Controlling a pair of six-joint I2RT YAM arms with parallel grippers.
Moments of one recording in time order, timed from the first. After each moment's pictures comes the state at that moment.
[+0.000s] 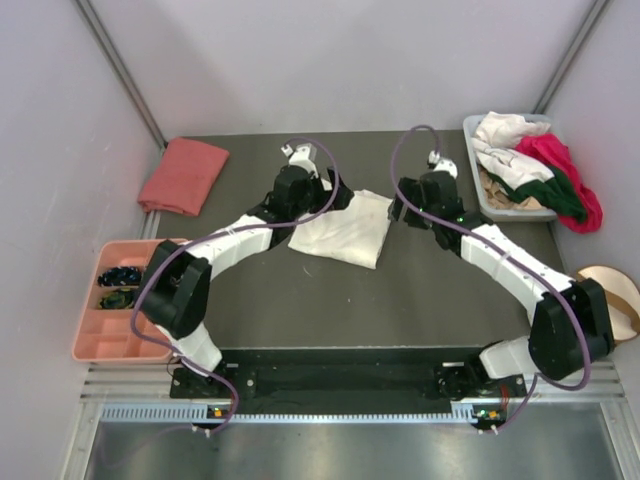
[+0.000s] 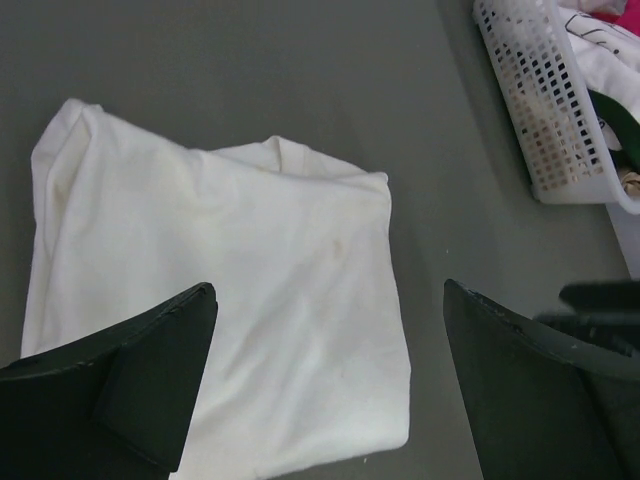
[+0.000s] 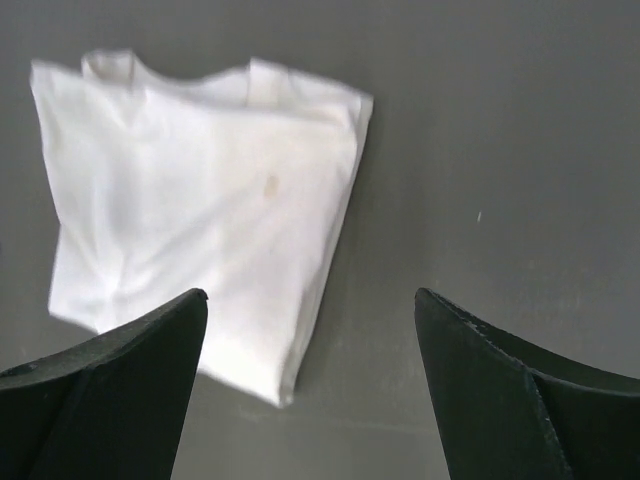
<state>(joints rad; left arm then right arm) -0.55 1.67 1.11 0.19 0.03 -0.57 0.41 1.40 1.03 -0.23 0.18 0.52</state>
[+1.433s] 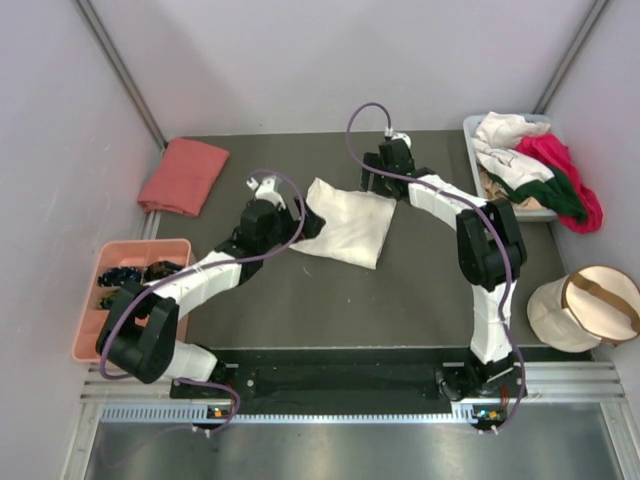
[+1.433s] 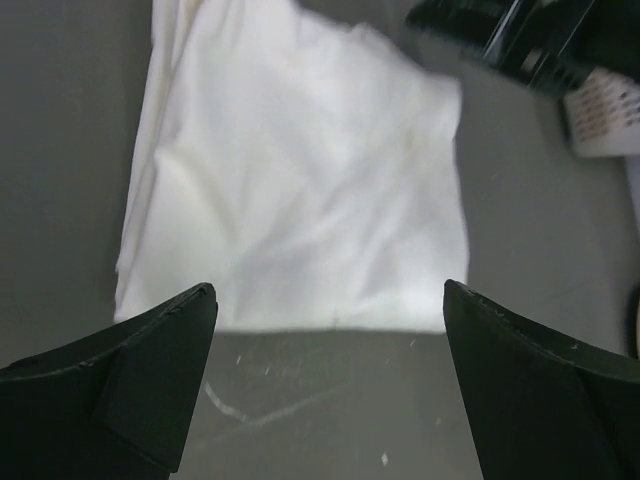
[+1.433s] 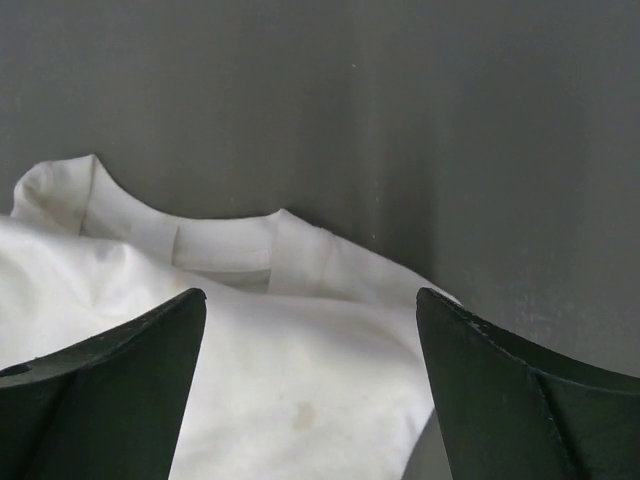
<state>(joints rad) -0.47 1.40 0.77 0.26 0.07 -0.62 0.41 2.04 1.53 -0.20 0.16 0.43</state>
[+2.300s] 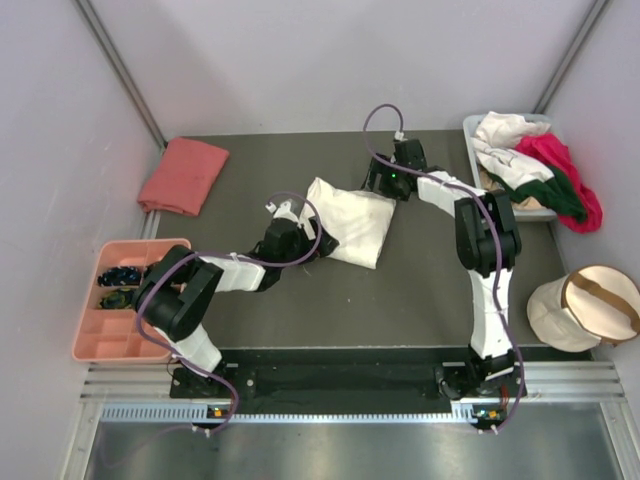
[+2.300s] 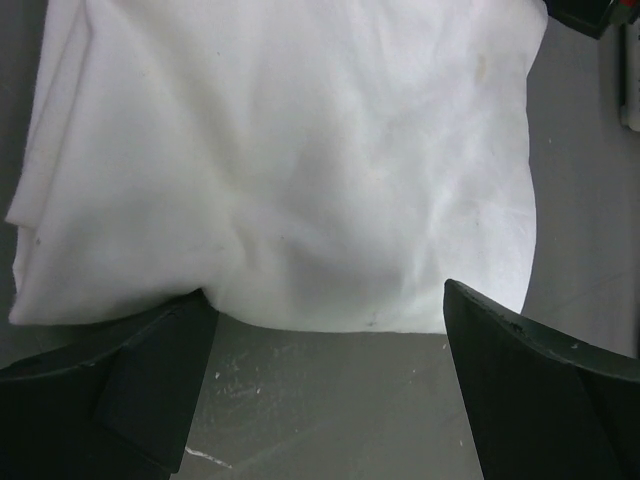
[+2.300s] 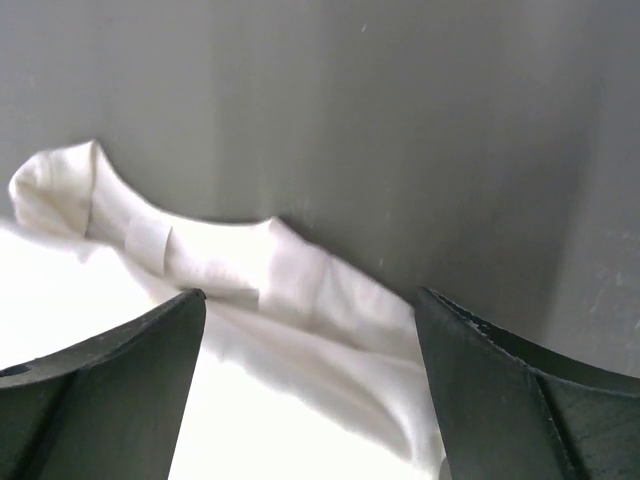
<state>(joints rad) -0.56 1.67 0.65 0.51 0.05 -0.79 0.30 2.20 1.62 -0.19 -0.16 0.49</state>
